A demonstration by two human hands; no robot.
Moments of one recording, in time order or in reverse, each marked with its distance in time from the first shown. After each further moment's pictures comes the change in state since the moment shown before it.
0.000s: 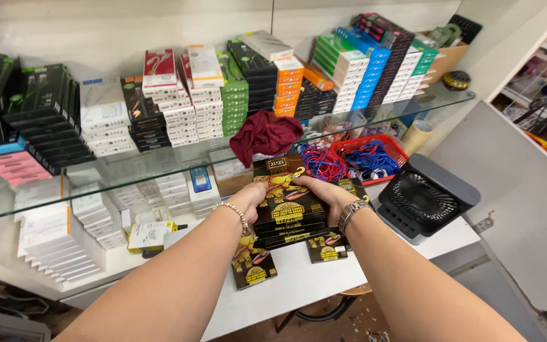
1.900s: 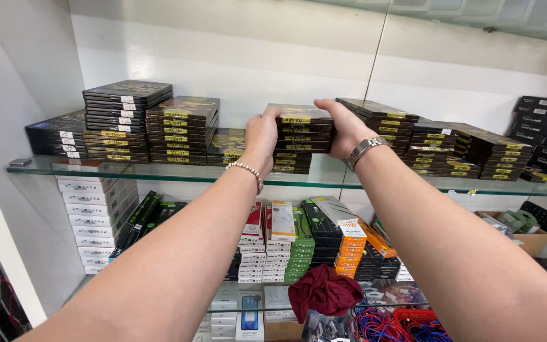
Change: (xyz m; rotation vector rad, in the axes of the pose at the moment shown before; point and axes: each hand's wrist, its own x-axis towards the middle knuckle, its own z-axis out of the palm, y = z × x) left_hand -0.288 0.401 -0.041 -0.258 0.323 1.171; right_hand -0.139 -0.406 0.193 -0.046 -0.315 -0.819
